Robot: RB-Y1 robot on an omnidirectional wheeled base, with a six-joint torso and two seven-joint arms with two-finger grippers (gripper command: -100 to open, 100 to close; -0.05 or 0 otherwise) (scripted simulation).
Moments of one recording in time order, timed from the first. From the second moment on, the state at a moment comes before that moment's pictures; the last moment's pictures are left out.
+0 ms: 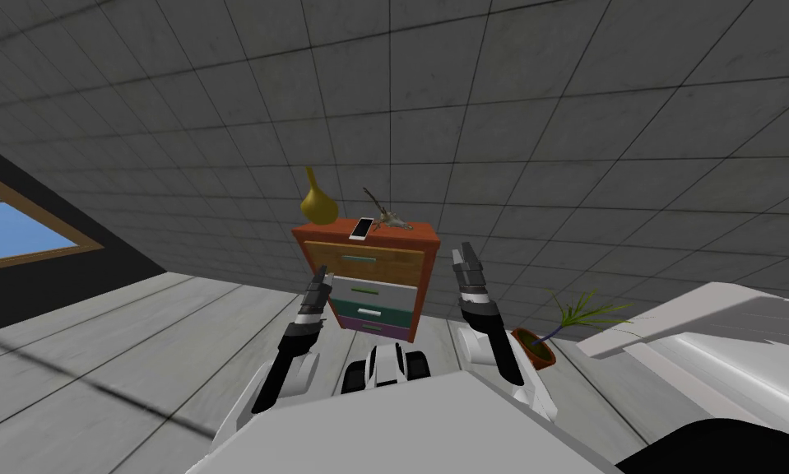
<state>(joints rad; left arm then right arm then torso) 0.38 0.13 -0.07 -1.97 -0.12 -0.48 0.03 0.46 -0.05 -0.07 -2.28 0.11 -0.46 0.06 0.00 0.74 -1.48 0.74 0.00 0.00</state>
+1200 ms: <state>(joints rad) 0.33 0.12 -0.10 -1.65 -0.13 -0.54 0.00 0.46 -0.05 -0.07 -2.28 0.11 -0.46 0.06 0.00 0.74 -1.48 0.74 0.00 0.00</state>
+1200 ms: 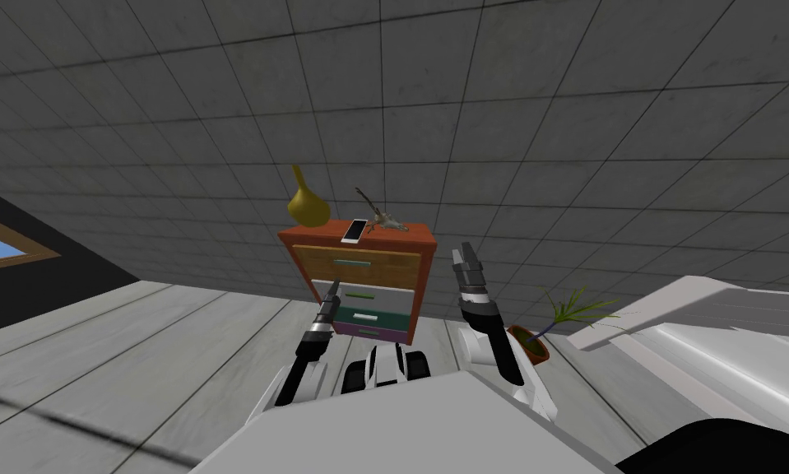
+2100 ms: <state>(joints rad) 0.29 0.12 -0.12 -1.44 -0.14 -0.58 -0.03 0.46 -0.05 -0.07 -2.28 0.11 -0.46 0.06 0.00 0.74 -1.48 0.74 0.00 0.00</state>
